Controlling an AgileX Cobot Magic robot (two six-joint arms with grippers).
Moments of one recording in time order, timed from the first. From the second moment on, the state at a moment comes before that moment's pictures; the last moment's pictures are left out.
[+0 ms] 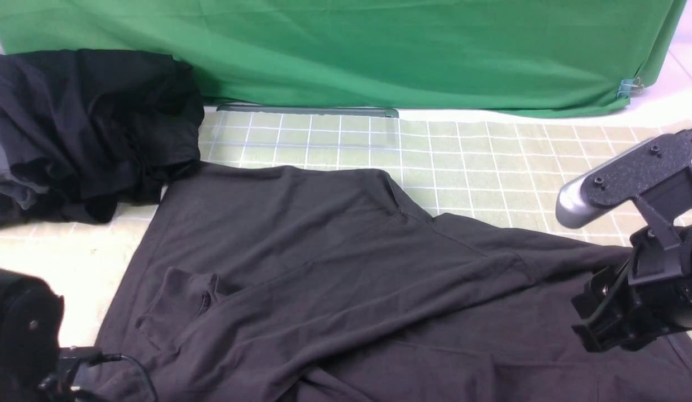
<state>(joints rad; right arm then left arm) 0.67 1.14 -0.89 -0.24 0.90 0.26 -0.23 1.47 -0.54 0.05 1.02 -0.40</state>
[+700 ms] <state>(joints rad) 0.86 1.25 -0.71 0.25 0.93 -0.16 -0.23 1.21 -0.53 0.01 1.09 -0.39</state>
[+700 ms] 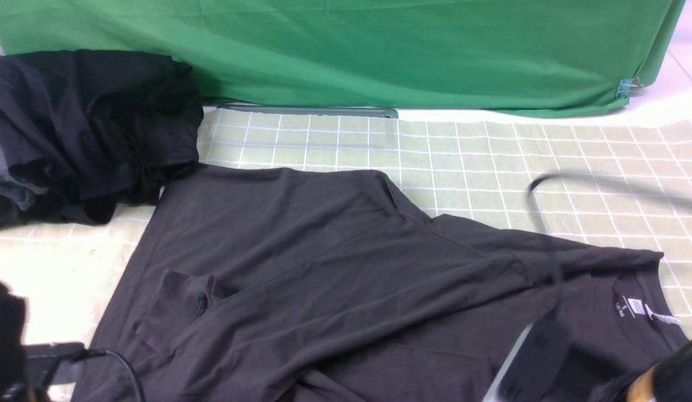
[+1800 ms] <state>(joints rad) 0.78 1.27 -0.93 -0.08 0.92 -0.02 -0.23 1.13 -1.02 0.13 1.17 -0.45</state>
